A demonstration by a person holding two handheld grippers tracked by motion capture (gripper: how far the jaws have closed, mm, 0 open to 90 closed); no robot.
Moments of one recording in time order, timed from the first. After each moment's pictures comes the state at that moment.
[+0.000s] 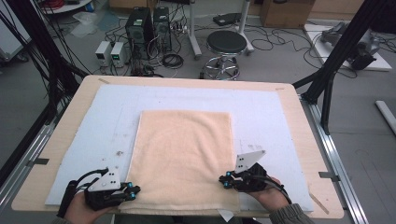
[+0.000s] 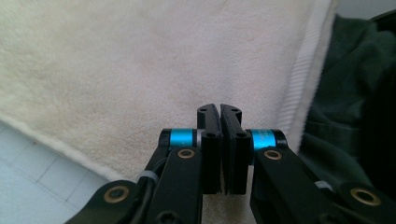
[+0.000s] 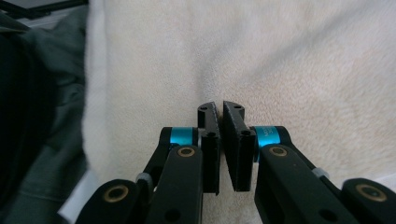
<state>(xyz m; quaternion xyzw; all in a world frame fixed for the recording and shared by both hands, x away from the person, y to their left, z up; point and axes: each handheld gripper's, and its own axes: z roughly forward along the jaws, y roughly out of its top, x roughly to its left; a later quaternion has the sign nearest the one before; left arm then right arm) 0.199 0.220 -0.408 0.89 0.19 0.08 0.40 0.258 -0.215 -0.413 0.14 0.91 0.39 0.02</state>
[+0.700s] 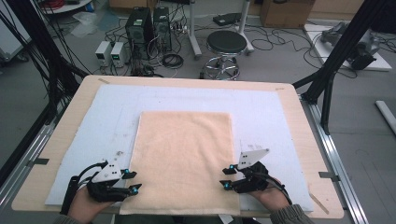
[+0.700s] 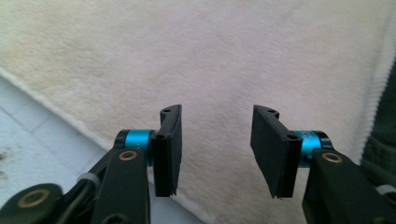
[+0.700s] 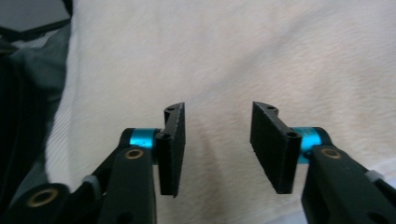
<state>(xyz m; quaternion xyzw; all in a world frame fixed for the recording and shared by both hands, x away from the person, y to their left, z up) 0.227 0.223 -0.422 0.87 0.25 0.12 0.41 0.267 -0.223 -0.422 0.18 0.89 0.41 0.03</state>
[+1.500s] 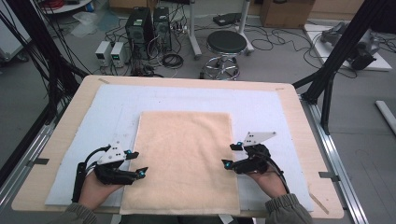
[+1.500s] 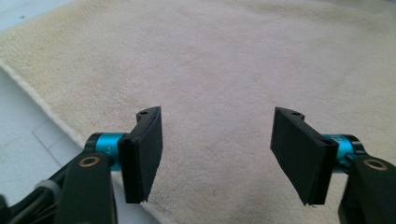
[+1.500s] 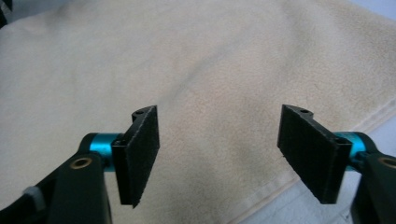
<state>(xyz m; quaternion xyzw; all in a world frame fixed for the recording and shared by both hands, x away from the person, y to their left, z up) 0.262 0.214 -0.413 0.84 0.28 0.15 0.45 0.309 -0.232 -0.411 0.26 0.85 0.44 0.08</state>
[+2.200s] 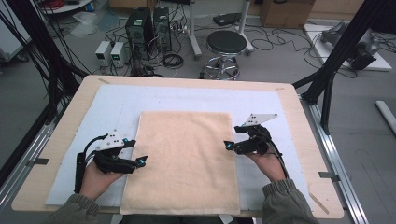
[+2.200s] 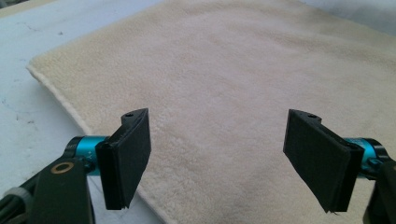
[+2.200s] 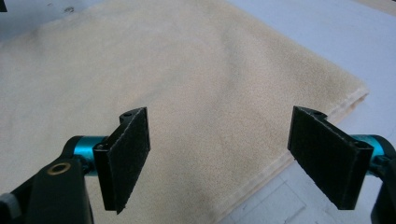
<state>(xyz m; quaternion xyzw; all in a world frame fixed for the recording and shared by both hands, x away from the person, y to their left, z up) 0.287 0.217 -0.399 0.82 0.31 0.16 0.46 0.356 -0.238 -0.394 0.29 0.84 0.44 0.10</state>
